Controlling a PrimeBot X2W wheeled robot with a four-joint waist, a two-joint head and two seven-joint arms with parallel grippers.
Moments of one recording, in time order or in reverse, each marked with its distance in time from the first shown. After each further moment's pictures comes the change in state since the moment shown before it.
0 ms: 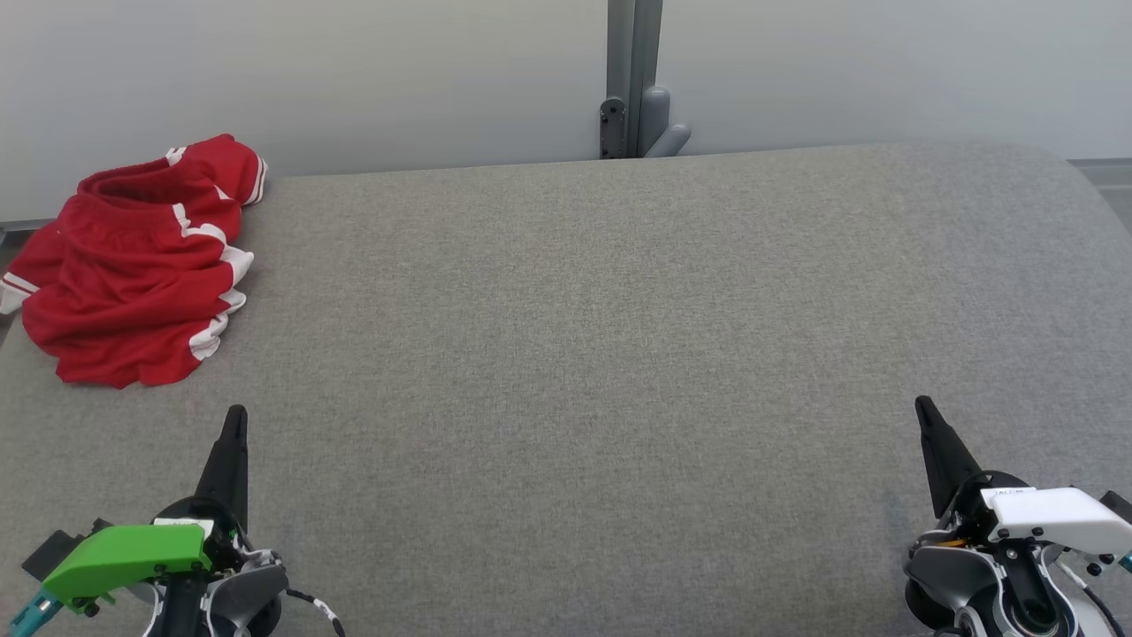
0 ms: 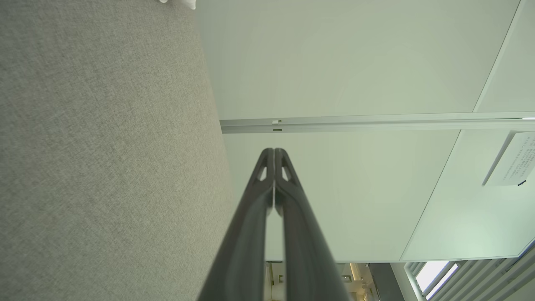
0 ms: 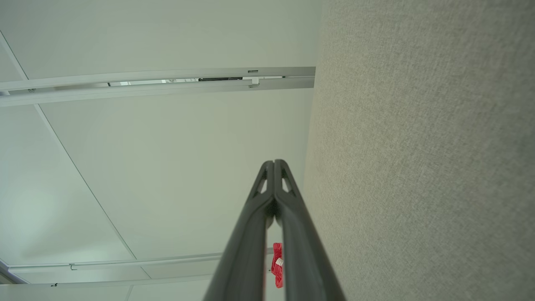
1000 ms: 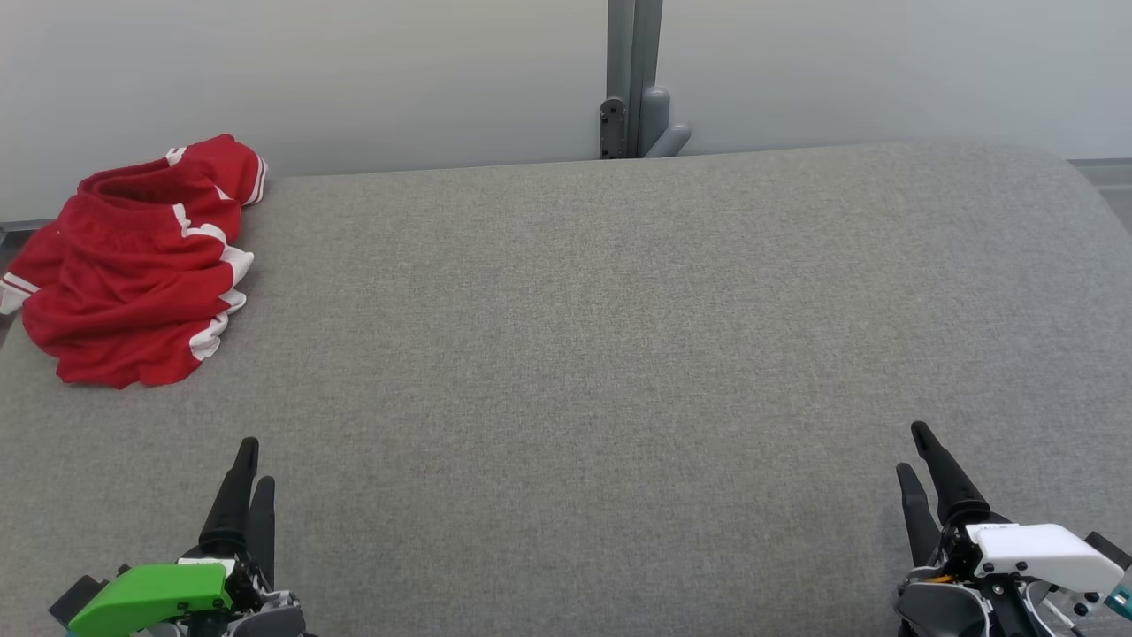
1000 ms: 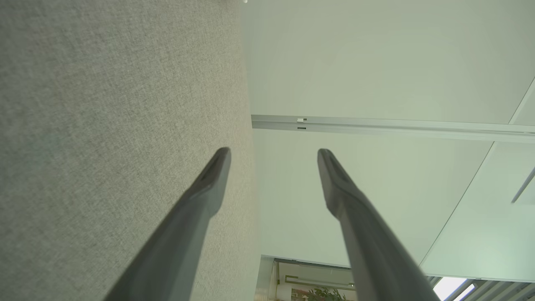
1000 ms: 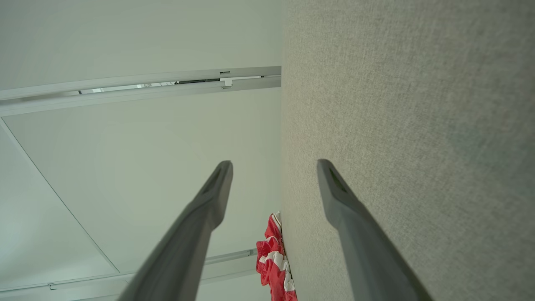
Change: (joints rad) left arm 0.051 -0.013 -0.009 0.050 -0.001 0.003 -0.006; right arm 0.041 0.013 0.008 0.052 0.000 0.000 -0.004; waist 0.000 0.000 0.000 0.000
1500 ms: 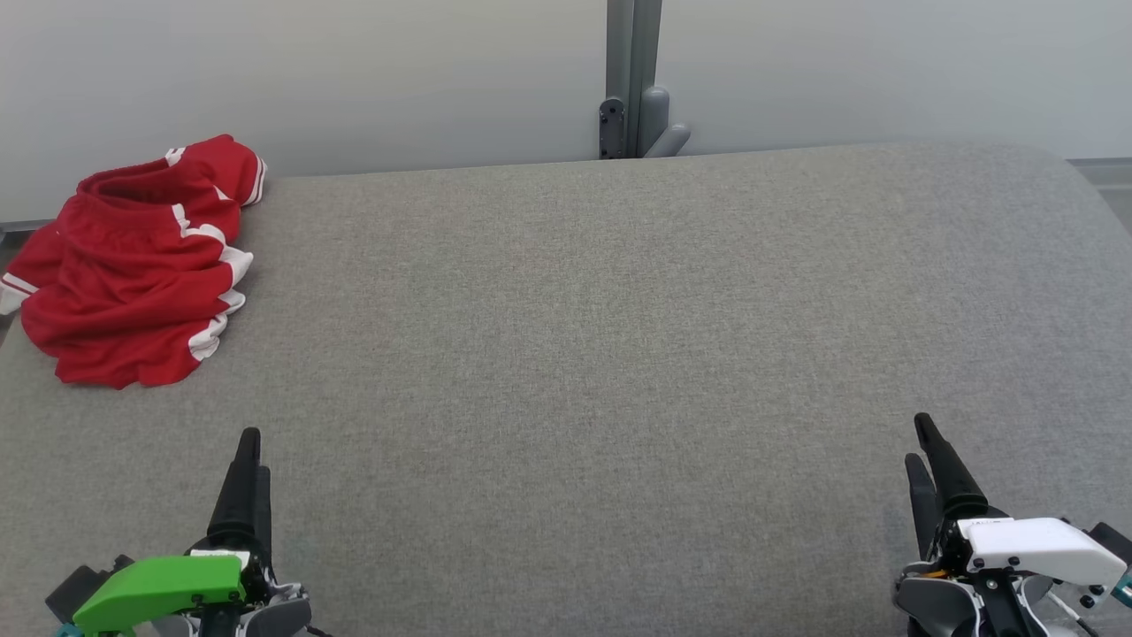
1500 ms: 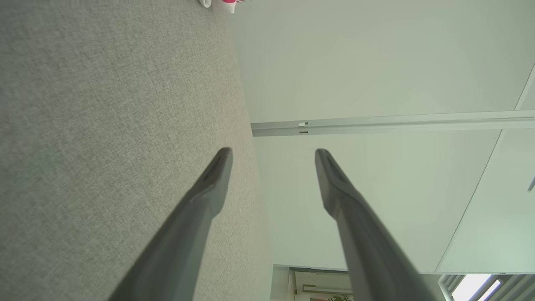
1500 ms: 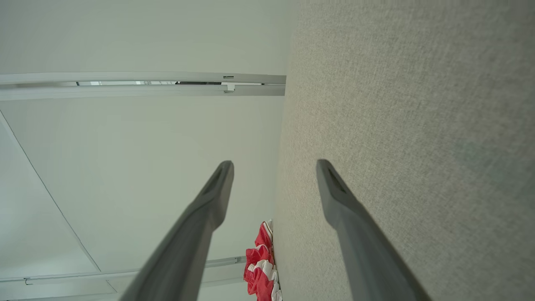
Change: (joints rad) left arm 0.008 0.000 -0.038 -0.037 0.072 0.004 -0.081; right arm 0.001 0.000 0.020 -0.021 -0.075 0.000 -0.064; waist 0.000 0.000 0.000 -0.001
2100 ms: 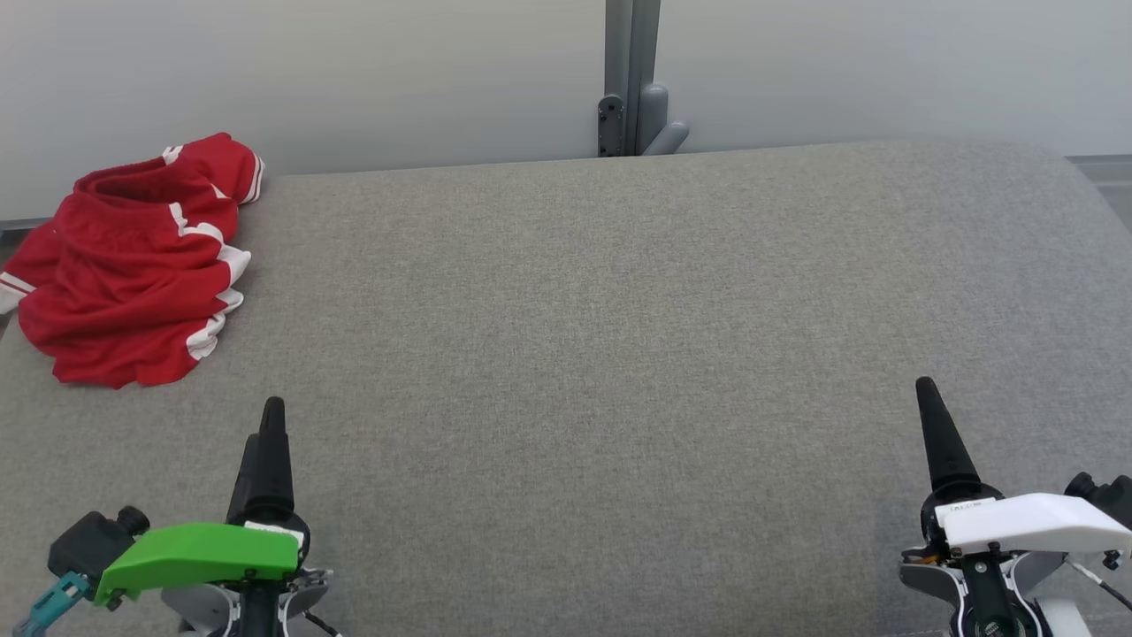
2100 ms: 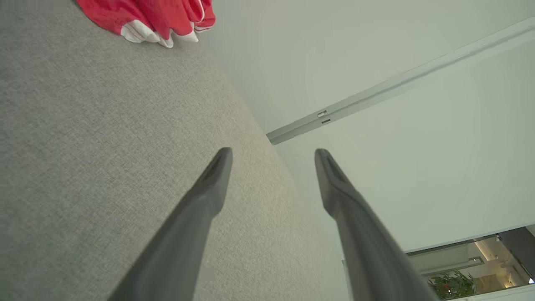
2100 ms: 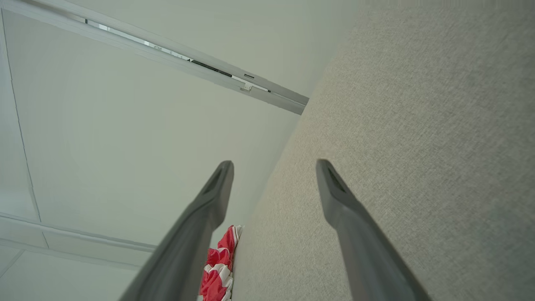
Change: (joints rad) left arm 0.005 0.002 -0.066 -0.122 0.380 0.082 -0.080; right arm 0.002 -0.002 0.015 -0.105 -0.330 0.000 -0.065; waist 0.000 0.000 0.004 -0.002
